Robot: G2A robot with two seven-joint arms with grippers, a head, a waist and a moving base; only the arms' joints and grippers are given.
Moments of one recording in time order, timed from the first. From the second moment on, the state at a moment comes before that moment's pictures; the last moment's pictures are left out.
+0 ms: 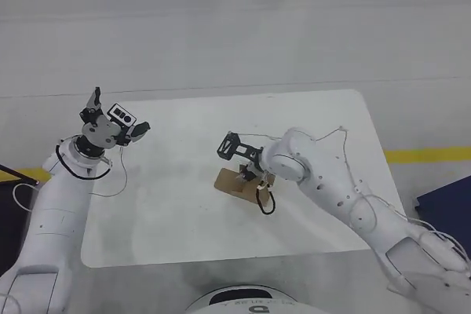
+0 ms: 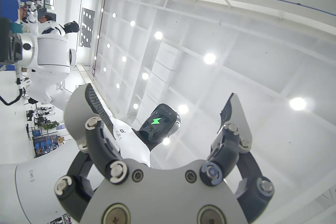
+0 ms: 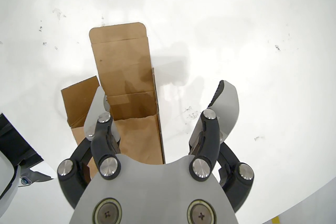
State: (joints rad) left arm 1.01 -1.05 -1.37 -0.96 -1.25 0.28 -1.50; right arm -0.82 -1.23 0.67 -1.48 -0.92 -0.28 1.15
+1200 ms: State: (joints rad) left arm 1.01 -1.05 -1.37 -0.96 -1.25 0.28 -1.50; right arm -1.12 -1.25 0.94 -1.52 -0.93 0.12 0.15
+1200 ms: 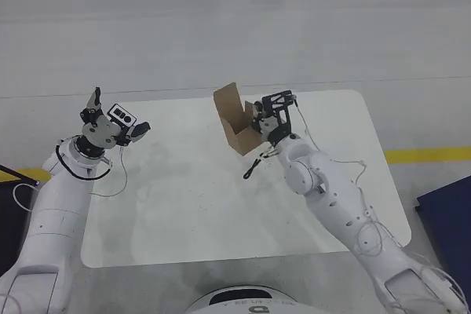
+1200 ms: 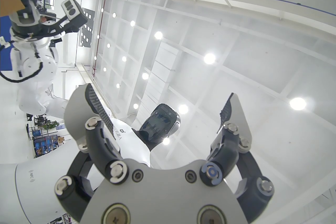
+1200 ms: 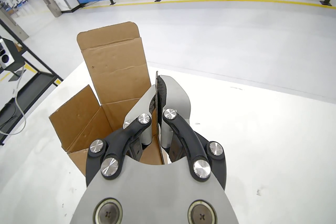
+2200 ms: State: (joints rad) left arm 1.01 -1.05 -1.37 -0.96 -1.25 0.28 -1.50; right arm -1.07 -1.29 0.97 -1.23 -0.95 -0.03 0.06
